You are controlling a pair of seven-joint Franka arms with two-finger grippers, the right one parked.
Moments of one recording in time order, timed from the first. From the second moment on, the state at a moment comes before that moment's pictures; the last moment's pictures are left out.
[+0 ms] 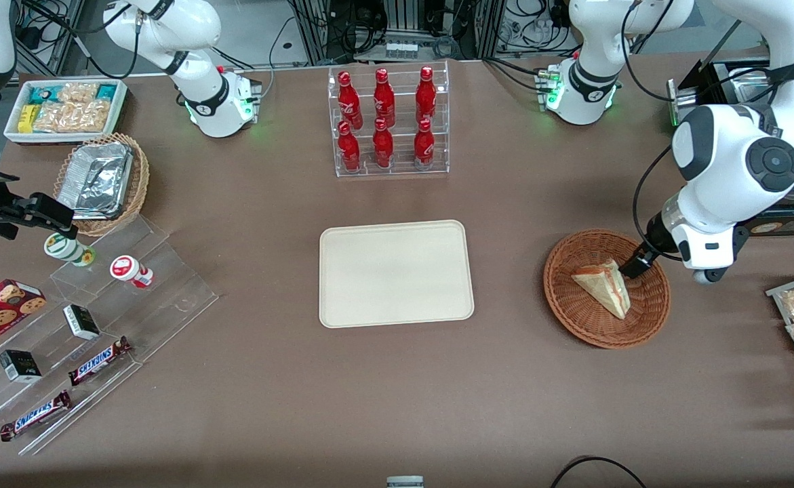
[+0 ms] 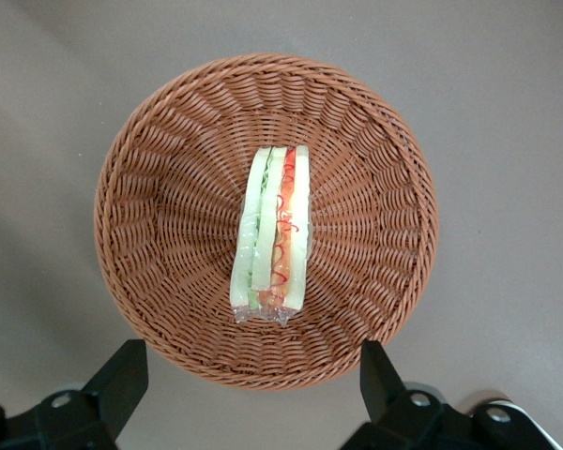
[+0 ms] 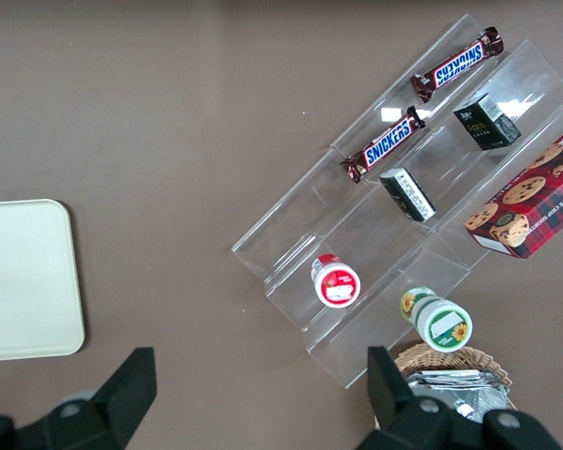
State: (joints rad) arm -0.10 0.07 0.02 -2.11 -0.04 2.18 -0.89
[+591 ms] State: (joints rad) arm -0.11 0.17 0.02 -2.12 -0.04 2.25 -0.89
